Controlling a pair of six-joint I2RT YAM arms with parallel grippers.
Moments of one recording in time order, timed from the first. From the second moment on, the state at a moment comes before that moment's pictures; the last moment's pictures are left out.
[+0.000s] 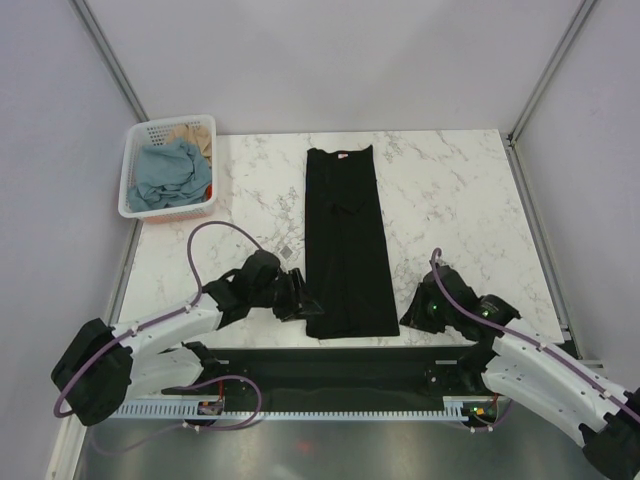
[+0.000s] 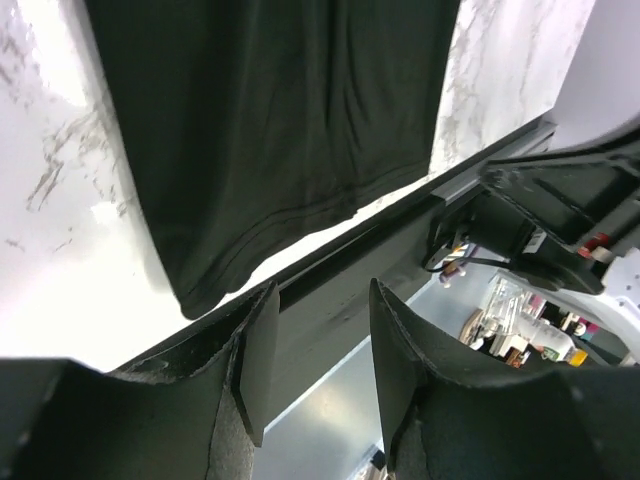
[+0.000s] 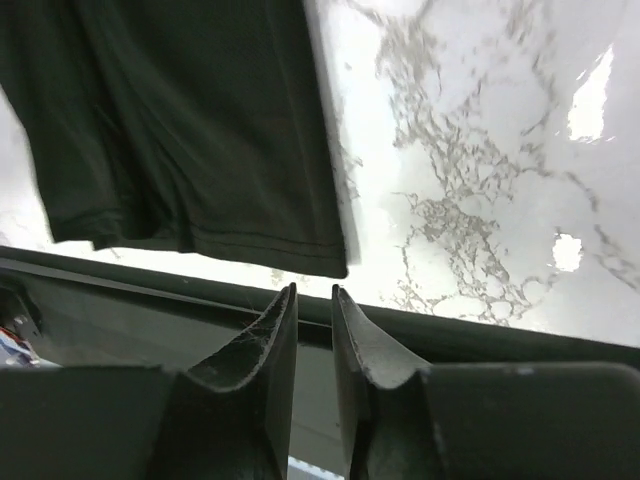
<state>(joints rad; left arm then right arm) -0.75 1.09 0.46 -0.15 0.33 -1.06 0.67 0.70 0.42 -0.69 -0.04 0.93</state>
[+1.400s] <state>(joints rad) -0.63 1.14 0.43 -0.07 0.53 -0.94 0.97 1.43 0.61 -0.15 -0.11 0.79</state>
